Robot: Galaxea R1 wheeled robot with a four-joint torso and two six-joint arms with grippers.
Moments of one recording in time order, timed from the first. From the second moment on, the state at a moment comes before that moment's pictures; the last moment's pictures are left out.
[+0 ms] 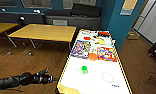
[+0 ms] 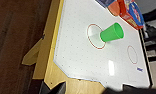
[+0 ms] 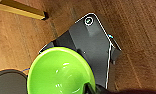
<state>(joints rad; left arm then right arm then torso) 0.36 2.07 -1.29 0.19 0.41 -0.72 -1.56 2.19 -1.63 0.07 0.41 0.18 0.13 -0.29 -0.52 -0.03</state>
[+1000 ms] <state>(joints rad) 0.30 2.39 -1.58 0.19 0.43 -0.84 -1.50 2.19 -1.62 0.07 0.39 0.18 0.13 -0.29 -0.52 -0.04</state>
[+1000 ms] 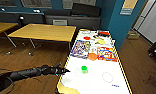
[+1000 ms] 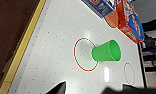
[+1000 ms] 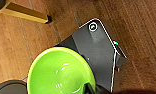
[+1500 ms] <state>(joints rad) 0.27 2.50 -1.65 0.19 0.43 -0.87 -1.50 2.19 -1.62 0.07 0.39 0.18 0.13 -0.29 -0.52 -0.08</state>
